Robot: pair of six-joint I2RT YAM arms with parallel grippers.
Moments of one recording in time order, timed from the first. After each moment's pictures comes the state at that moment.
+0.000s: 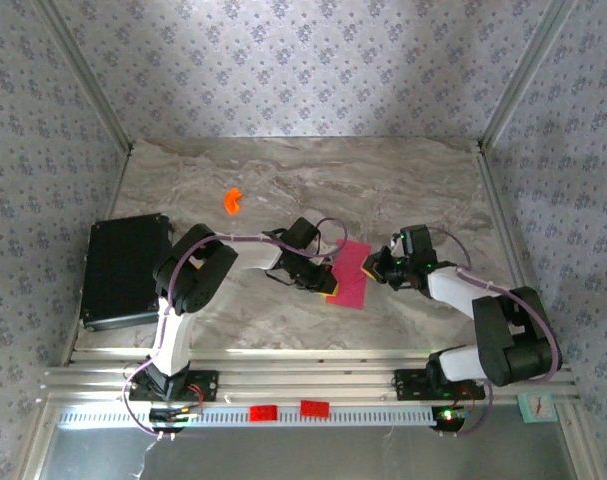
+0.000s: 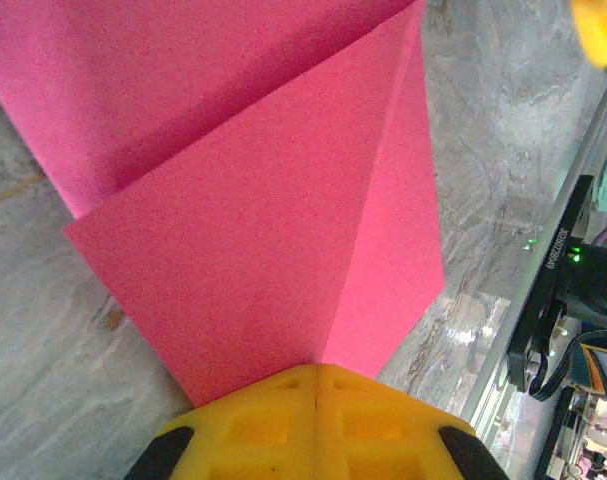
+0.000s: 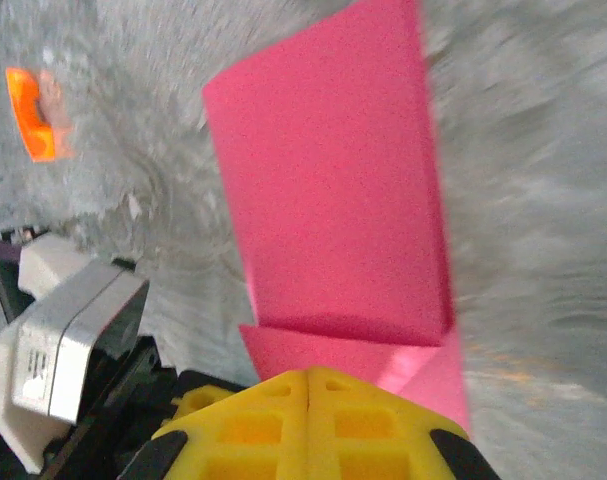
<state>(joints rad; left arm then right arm) -0.79 2.05 1.18 -0.26 0.76 -0.45 0.27 1.38 0.52 -0.01 -0.50 0.91</state>
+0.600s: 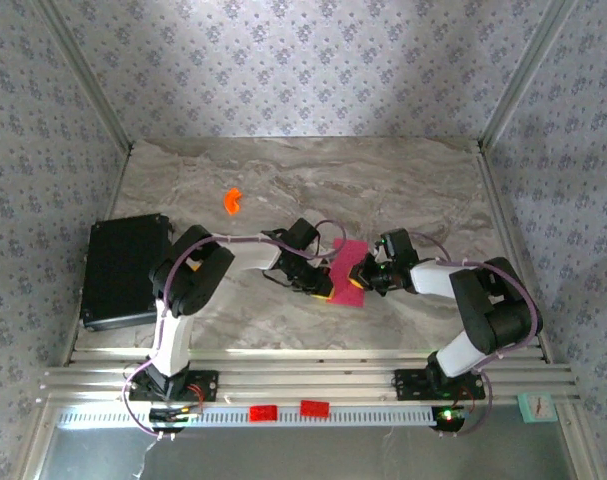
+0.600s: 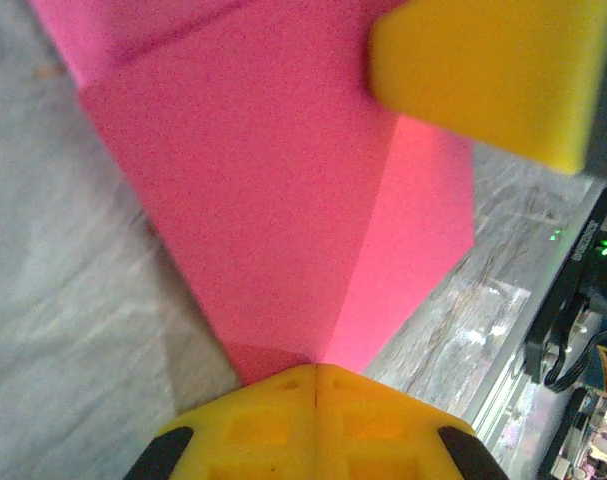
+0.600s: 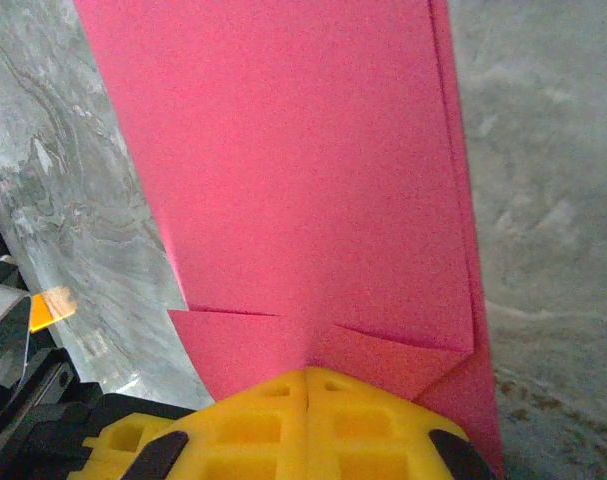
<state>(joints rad) -0.79 2.01 1.17 -0.36 0.71 -0.44 0.34 1.56 0.55 0.05 -0.52 0.93</state>
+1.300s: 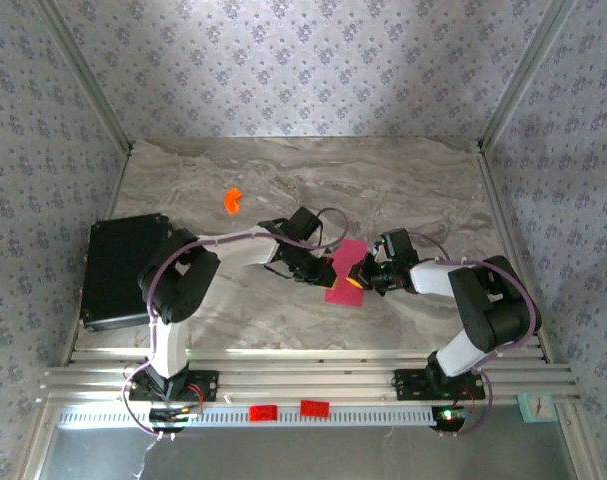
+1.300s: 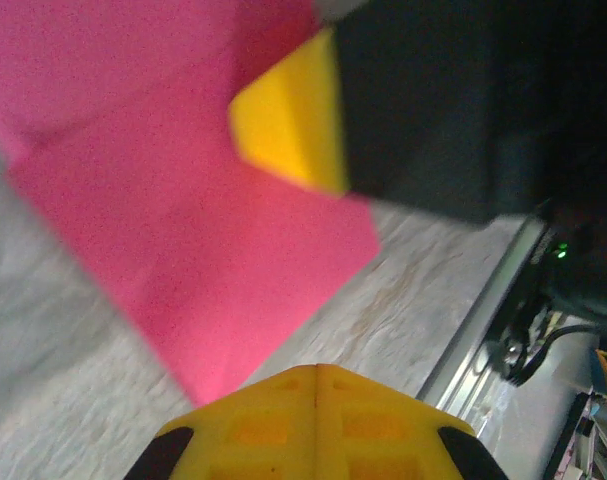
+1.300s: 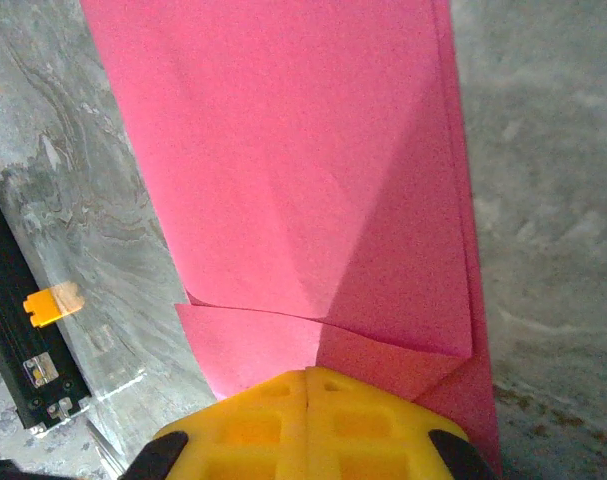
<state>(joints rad) -0.81 1.95 1.27 -0.45 0.68 -0.43 0.34 1.57 0.54 0.07 -0.54 0.93</state>
